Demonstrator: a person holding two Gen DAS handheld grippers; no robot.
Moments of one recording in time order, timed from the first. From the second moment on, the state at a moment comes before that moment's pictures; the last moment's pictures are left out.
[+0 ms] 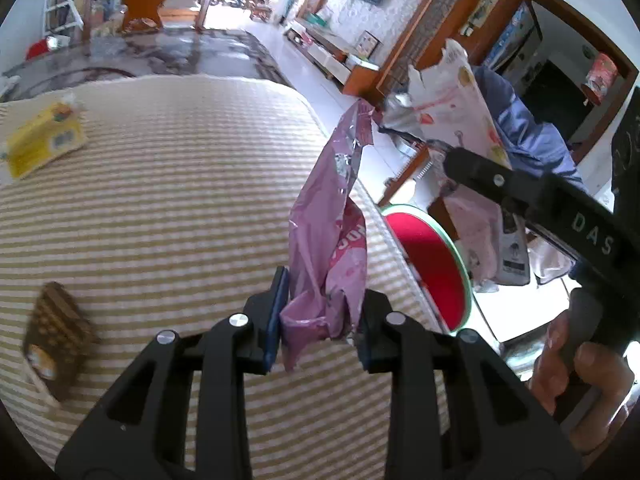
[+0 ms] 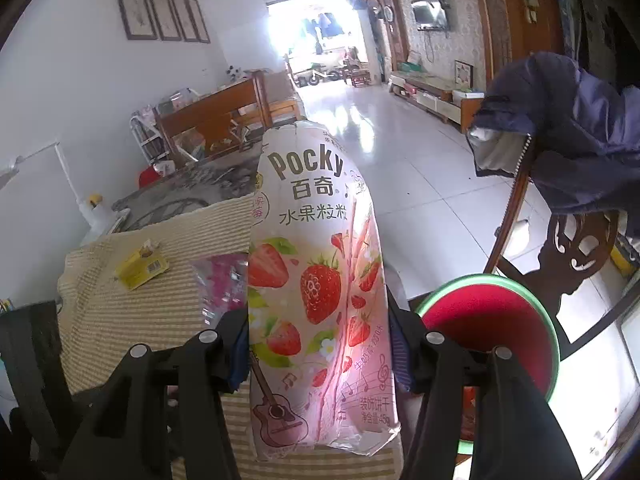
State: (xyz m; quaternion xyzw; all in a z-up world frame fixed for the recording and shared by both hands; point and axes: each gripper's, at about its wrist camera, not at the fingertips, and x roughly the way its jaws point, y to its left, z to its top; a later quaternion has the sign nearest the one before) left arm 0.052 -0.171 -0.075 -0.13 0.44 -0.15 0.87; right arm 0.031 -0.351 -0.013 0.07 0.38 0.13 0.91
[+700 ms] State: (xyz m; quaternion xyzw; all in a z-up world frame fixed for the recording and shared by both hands) left arm 0.108 -0.300 -0.083 -0.12 0.49 -0.26 0.82; right arm 0.047 -0.476 -0.031 0.22 0.40 -0.06 0.89
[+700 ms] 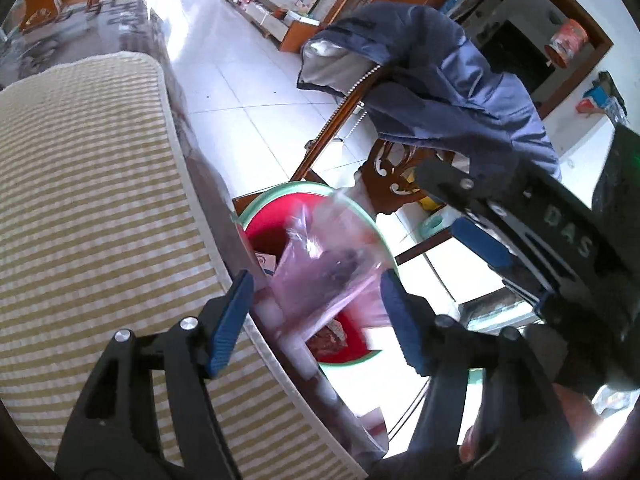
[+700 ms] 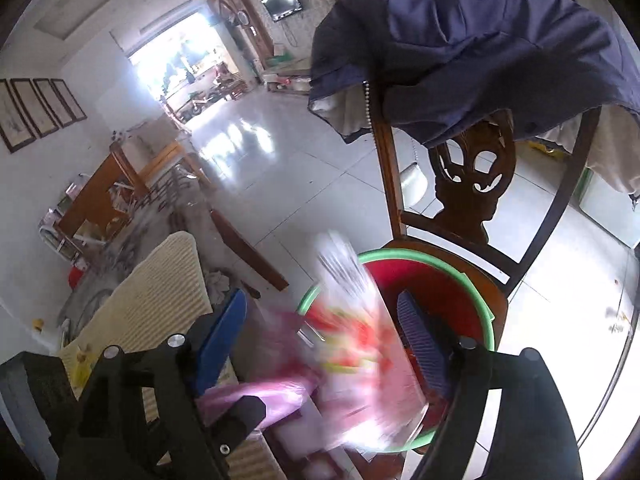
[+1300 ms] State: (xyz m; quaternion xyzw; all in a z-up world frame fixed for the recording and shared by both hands) left arm 0.072 -0.101 -0.059 -0.07 0.43 -0.09 0.90; right arm 0.054 -0.394 -0.011 0.07 0.38 -0.03 0.92
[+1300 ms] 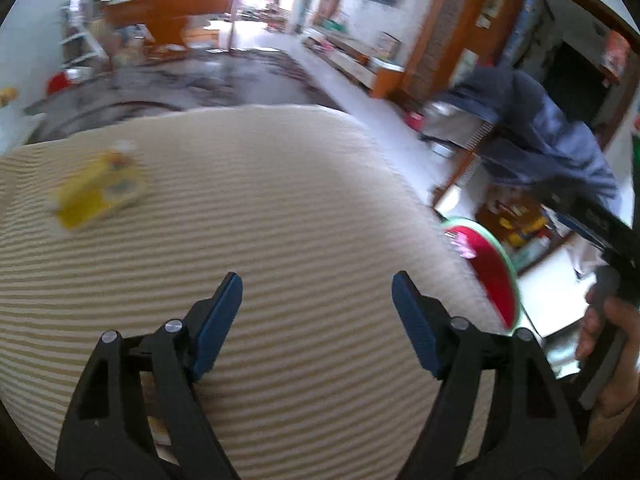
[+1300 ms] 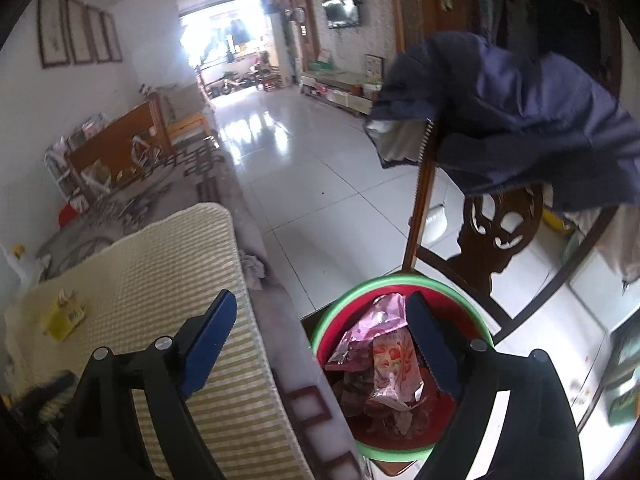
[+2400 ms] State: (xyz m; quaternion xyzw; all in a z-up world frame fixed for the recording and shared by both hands) left arm 0.206 0.055 -0.097 0.11 0.48 0.05 0.87; right arm 0.028 -0.159 -0.089 0.12 0.56 0.36 0.73
